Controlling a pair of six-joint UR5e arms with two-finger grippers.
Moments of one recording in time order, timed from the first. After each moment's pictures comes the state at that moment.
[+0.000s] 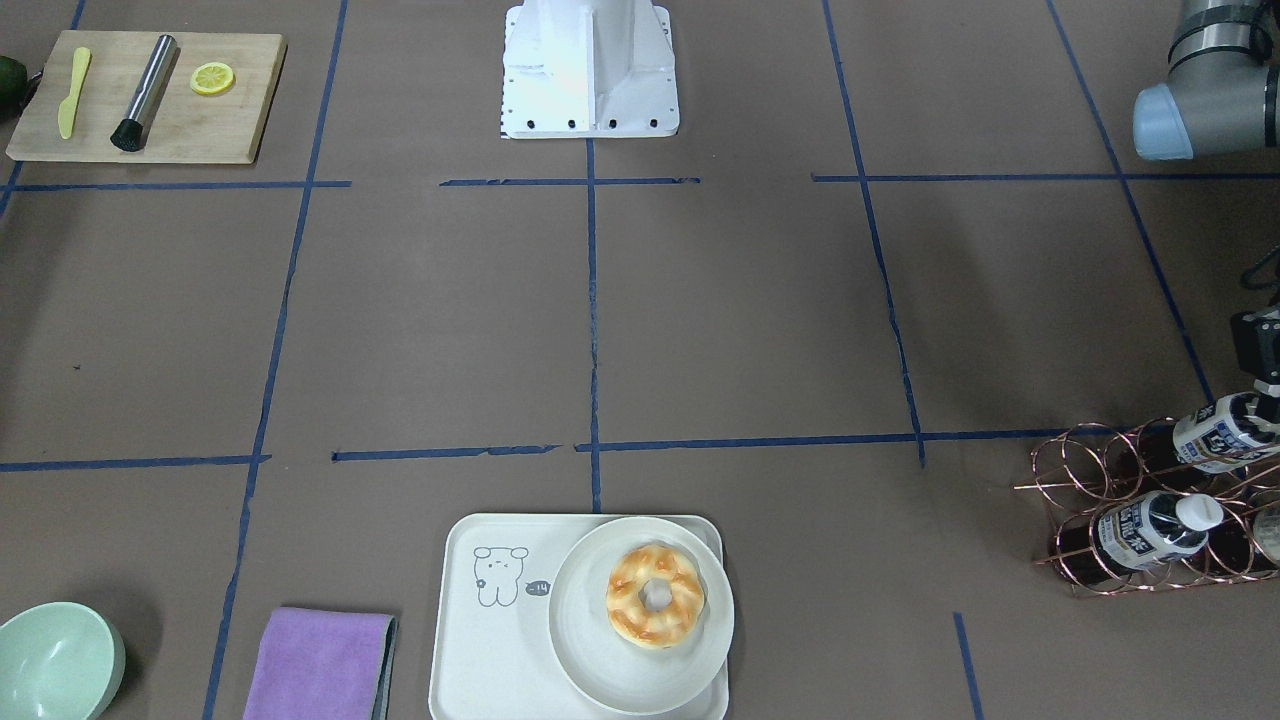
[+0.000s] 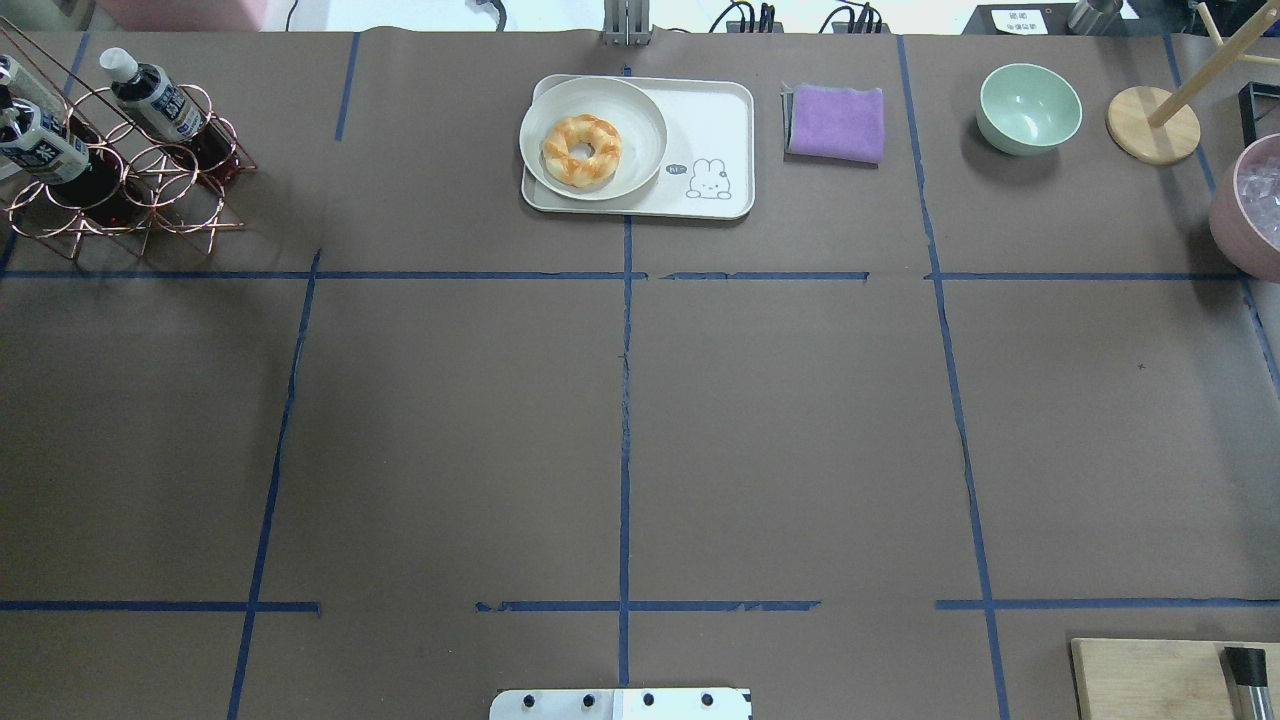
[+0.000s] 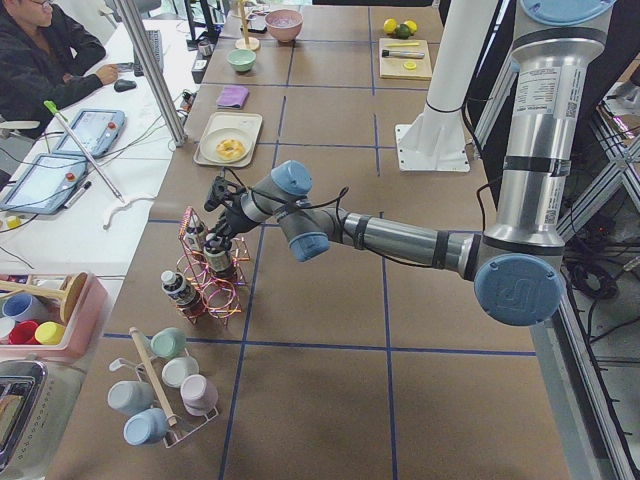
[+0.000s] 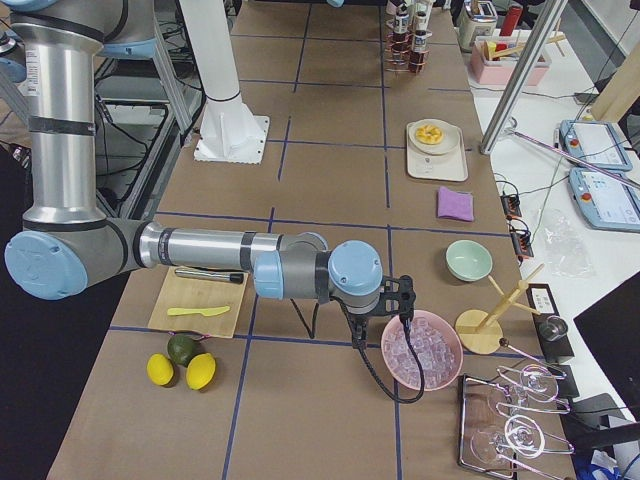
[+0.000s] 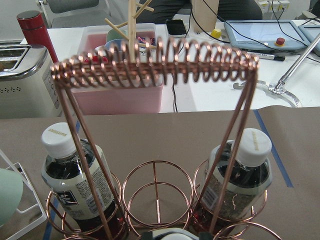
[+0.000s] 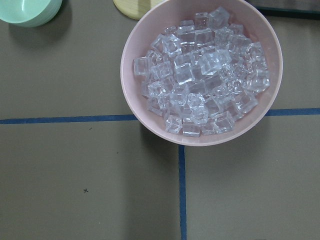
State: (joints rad) left arm -1.21 -1.63 -1.66 -2.45 -1.75 -0.79; right arm 1.68 -1.63 1.64 -1.50 2.50 0.01
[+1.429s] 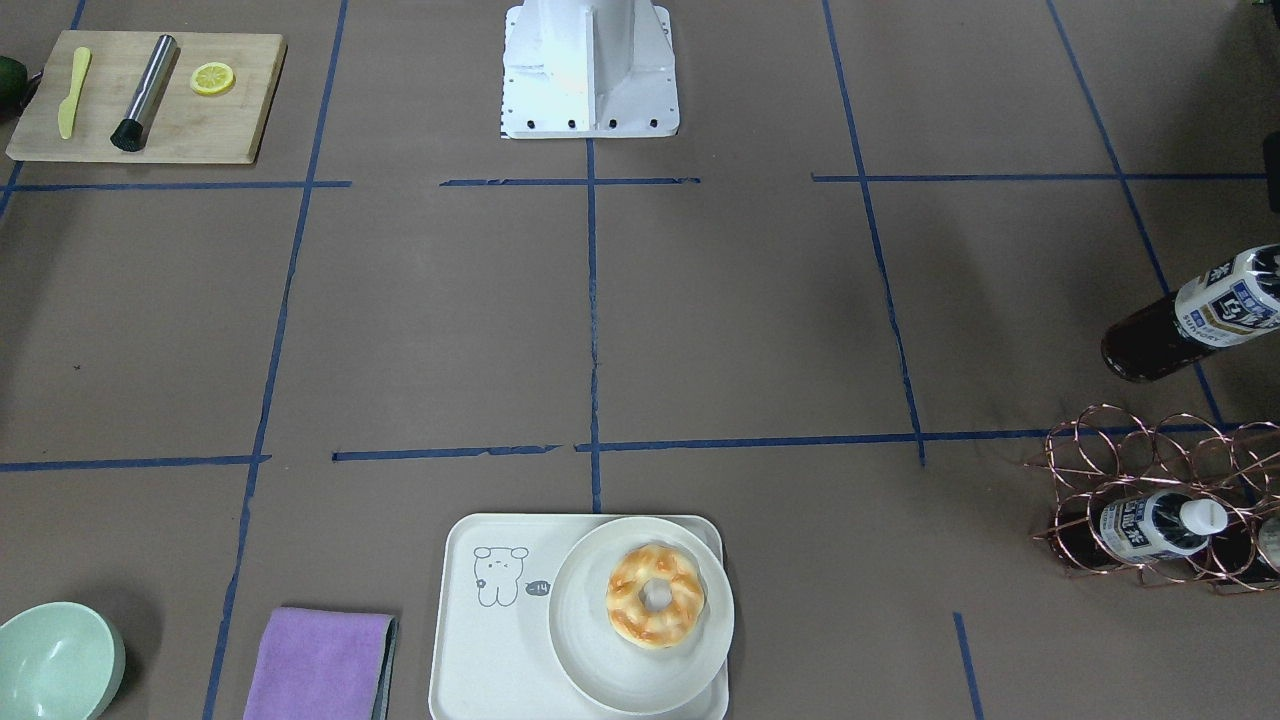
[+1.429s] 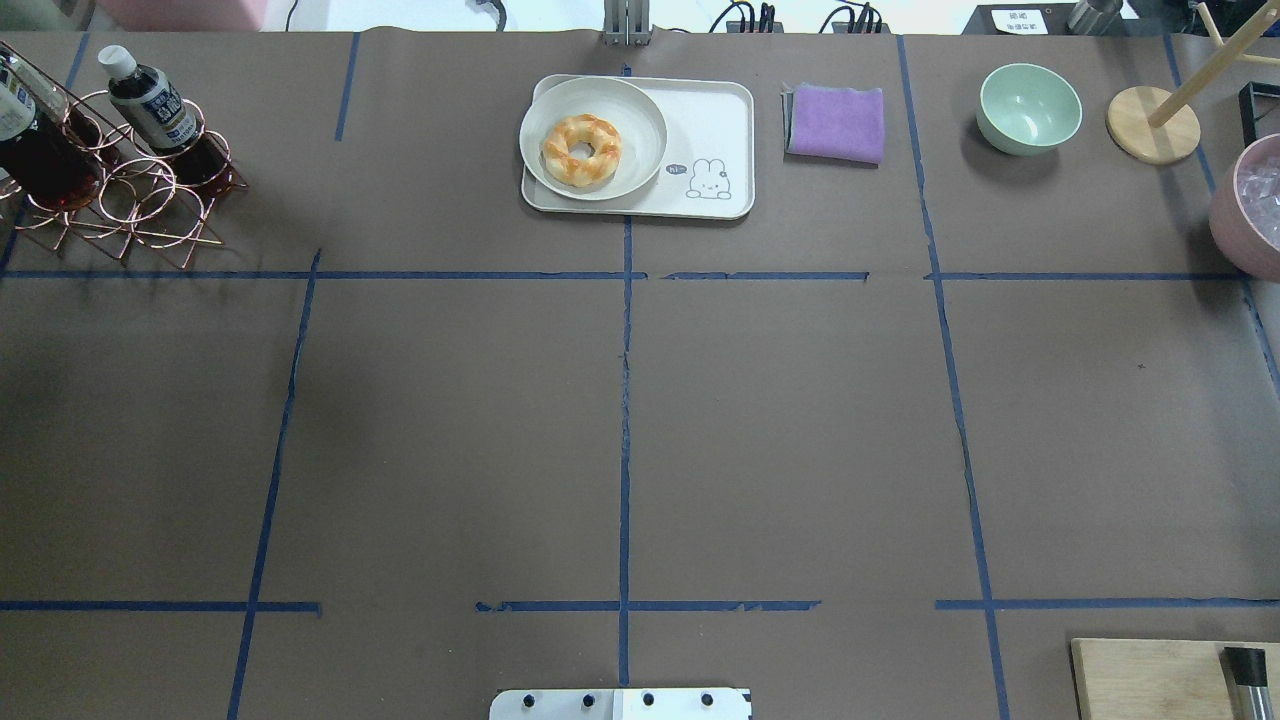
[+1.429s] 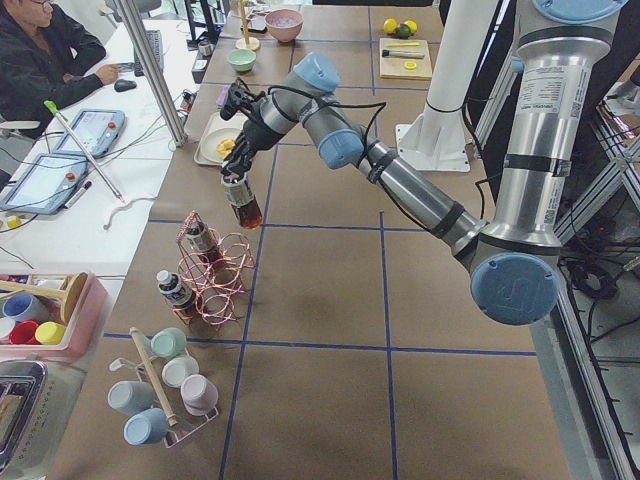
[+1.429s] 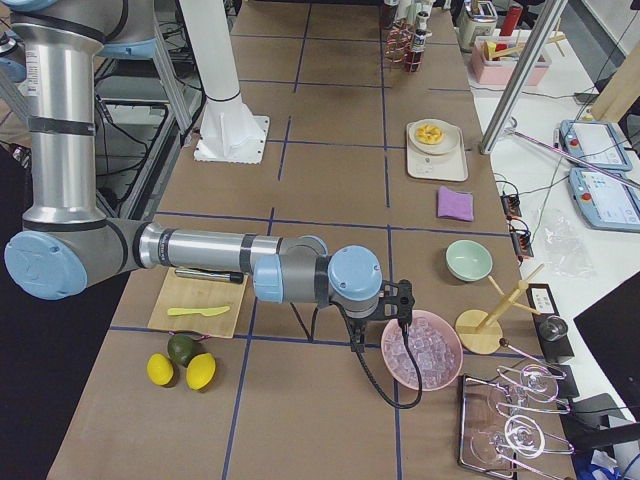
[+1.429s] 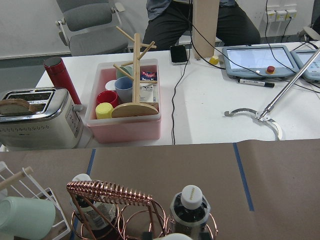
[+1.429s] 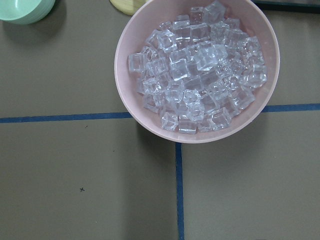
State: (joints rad) left arm -1.25 -1.69 -2.15 -1.87 -1.83 -0.85; right arm 1.68 -1.63 1.62 -1.50 2.50 0.01
